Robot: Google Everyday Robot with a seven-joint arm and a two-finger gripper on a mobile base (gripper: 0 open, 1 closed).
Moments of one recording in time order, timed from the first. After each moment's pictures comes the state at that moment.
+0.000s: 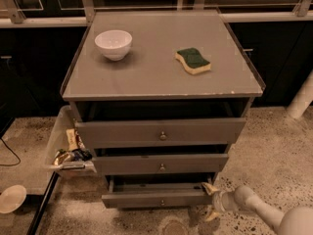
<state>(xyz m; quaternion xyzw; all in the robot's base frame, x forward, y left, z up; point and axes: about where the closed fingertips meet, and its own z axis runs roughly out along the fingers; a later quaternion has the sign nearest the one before) 0.537 -0.265 0.149 -0.68 0.66 0.07 0.31</state>
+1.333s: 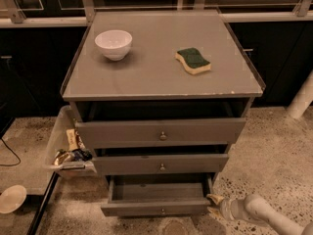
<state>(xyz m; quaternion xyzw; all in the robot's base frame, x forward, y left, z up) 0.495 -0.298 0.163 -0.67 0.67 0.07 0.31</state>
